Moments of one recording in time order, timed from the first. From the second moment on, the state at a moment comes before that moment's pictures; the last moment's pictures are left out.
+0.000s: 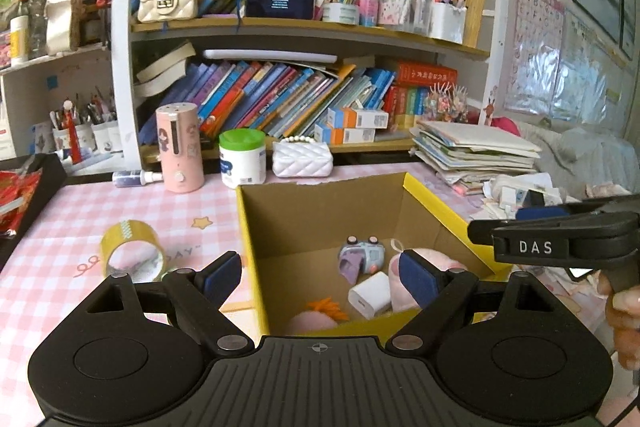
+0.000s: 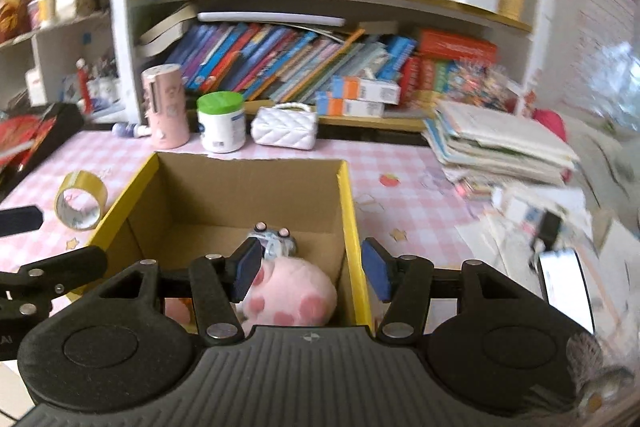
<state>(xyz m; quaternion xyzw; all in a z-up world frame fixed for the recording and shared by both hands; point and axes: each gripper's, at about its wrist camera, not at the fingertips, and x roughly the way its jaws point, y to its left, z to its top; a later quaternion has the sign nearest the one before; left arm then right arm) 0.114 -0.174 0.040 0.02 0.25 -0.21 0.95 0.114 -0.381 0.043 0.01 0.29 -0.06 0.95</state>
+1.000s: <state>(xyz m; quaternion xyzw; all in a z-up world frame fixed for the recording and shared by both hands) 0.030 -0.053 -0.015 0.04 0.35 -0.16 0.92 0.012 -0.241 -0.032 0.02 0.40 -0.08 0.91</state>
